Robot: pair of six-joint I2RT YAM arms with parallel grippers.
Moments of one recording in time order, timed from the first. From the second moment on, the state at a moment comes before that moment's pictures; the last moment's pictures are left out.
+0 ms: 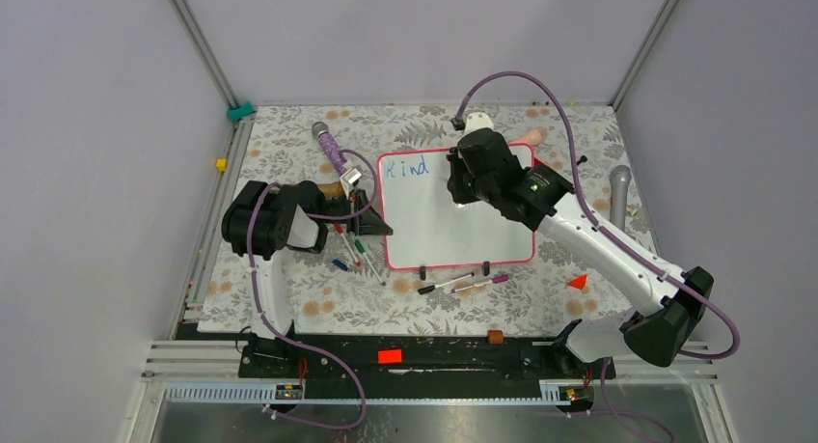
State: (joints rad) left arm -0.16 2.08 0.68 1.48 1.46 -0.87; right arm 0.78 1.39 1.44 -0.72 0.26 0.39
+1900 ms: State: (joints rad) left arm -0.16 2.08 0.68 1.48 1.46 -0.86; right arm 0.82 1.45 1.47 -0.72 0.35 0.37
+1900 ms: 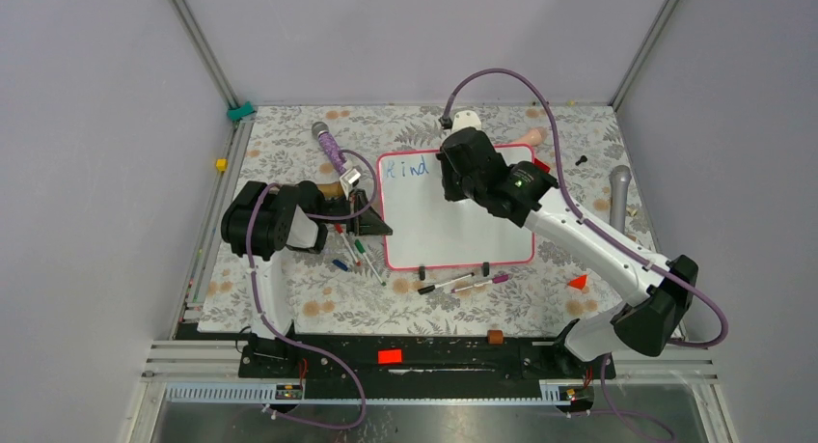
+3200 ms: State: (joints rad) left arm -0.19 2.05 0.64 1.44 1.48 -0.83; right arm 0.82 1.52 1.54 -0.70 0.36 0.34
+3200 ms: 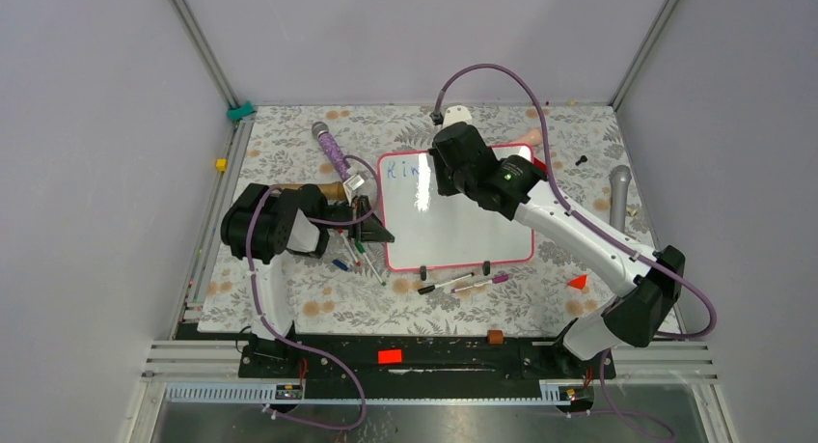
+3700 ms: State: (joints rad) left arm -0.19 2.05 0.61 1.44 1.45 -0.78; right arm 0.82 1.52 1.54 -0.70 0.36 0.34
